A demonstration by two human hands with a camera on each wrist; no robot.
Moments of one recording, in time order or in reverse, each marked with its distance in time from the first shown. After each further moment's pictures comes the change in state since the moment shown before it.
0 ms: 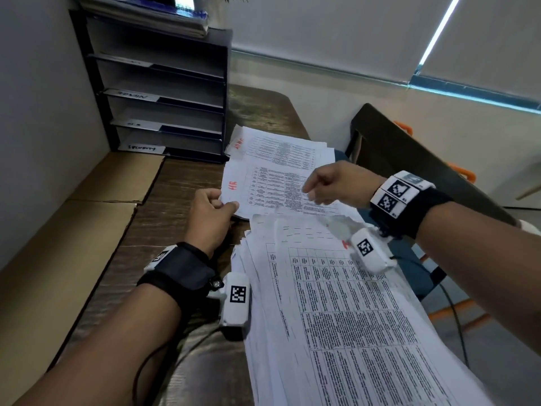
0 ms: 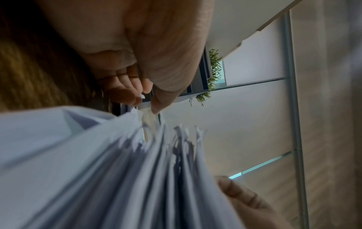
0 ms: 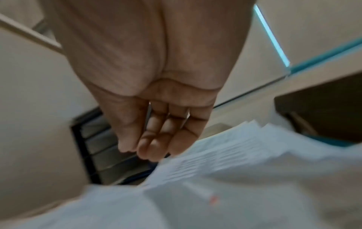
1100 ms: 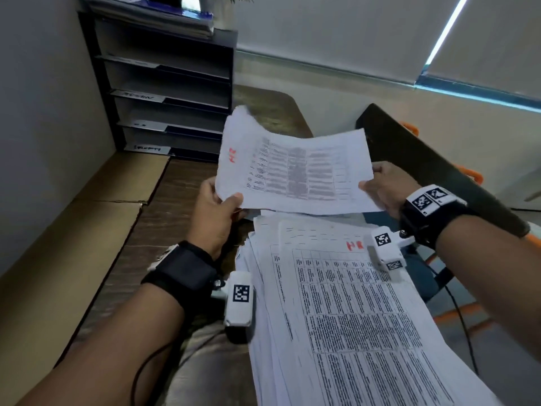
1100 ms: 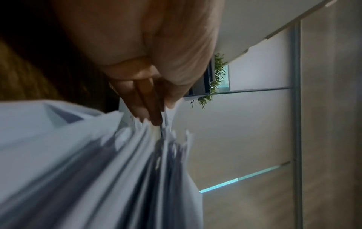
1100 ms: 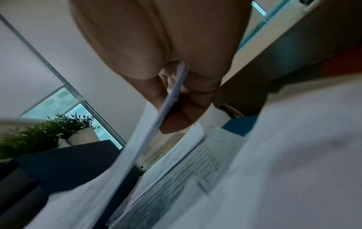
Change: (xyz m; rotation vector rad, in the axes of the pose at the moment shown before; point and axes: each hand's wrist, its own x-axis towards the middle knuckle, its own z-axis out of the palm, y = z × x) left_hand -0.016 0.022 0.002 -0.342 -0.086 -0.018; right_hand 0.009 0.086 -0.019 0.541 0.460 0.329
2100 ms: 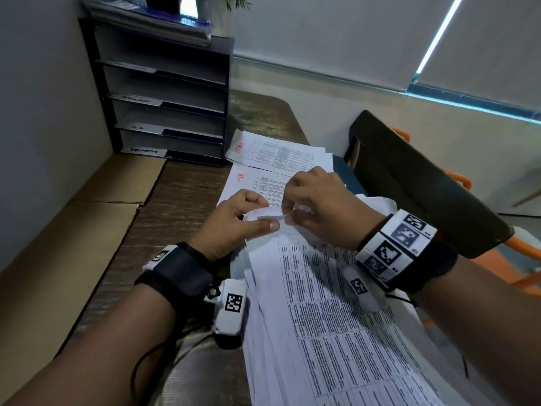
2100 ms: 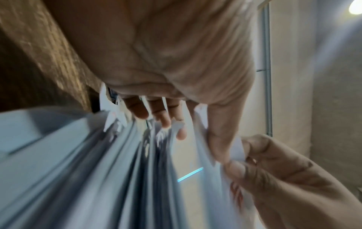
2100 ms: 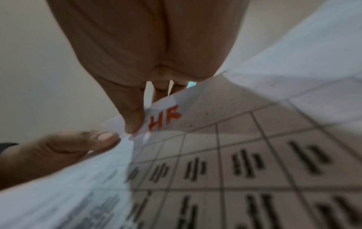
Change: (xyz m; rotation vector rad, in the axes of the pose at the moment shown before) left_hand -0.025 0.012 0.007 0.241 -0.470 0.117; right_hand -0.129 -0.068 0.075 -0.927 -0.212 -0.960
